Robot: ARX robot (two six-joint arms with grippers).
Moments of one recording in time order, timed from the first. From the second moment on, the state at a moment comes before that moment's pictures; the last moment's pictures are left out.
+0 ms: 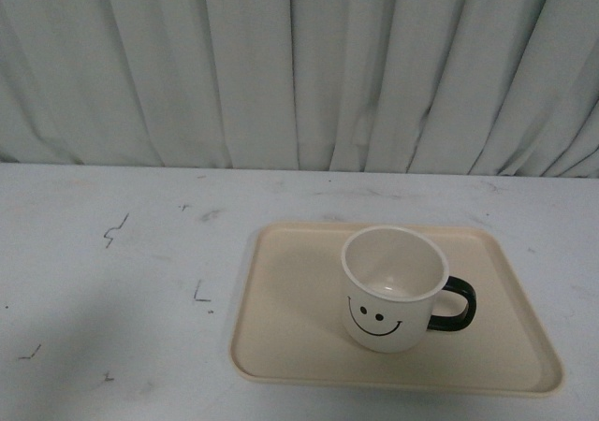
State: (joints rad) left arm 0.00 0.56 0.07 0.49 0.00 -0.01; right arm 0.00 0.00 0.01 0.00 0.00 0.00
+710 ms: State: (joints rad) left arm 0.00 0.30 0.01 0.30 0.00 -0.01; right arm 0.00 0.00 0.01 0.00 0.00 0.00
